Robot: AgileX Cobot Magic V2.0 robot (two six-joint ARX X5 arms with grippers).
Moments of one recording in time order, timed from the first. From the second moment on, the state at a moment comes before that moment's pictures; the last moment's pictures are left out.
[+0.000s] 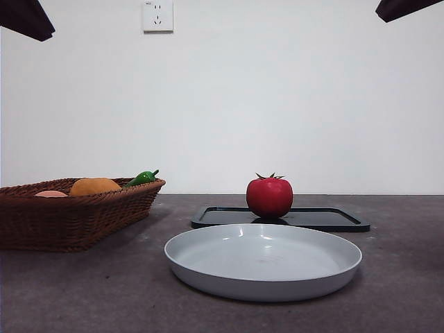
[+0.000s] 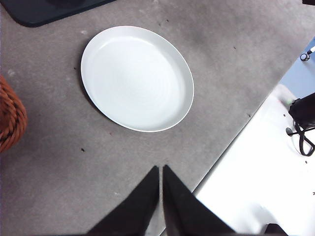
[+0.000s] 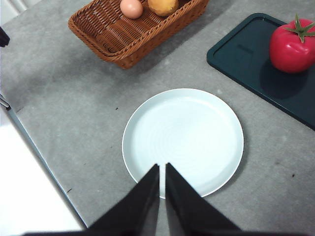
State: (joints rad) left arm -0.38 0.92 0.95 -0.90 0.57 0.09; right arm 0.50 0.77 0.87 -0.75 -0.36 0.00
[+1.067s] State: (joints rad) left arm 0.01 0.36 0.52 0.02 0.16 0.21; right arm 0.50 0.77 0.87 -0.75 -0.36 0.00
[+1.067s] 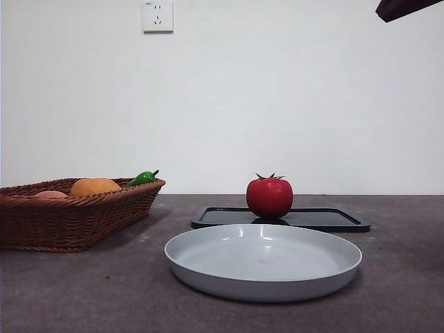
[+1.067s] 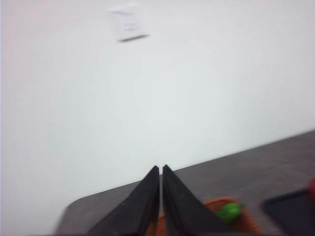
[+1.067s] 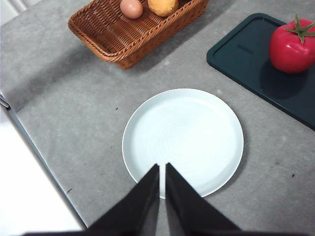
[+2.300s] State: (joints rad) left arm 0.04 0.01 0.03 -0.18 0.05 0.18; right arm 0.50 0.77 0.87 -0.75 -0.36 0.00
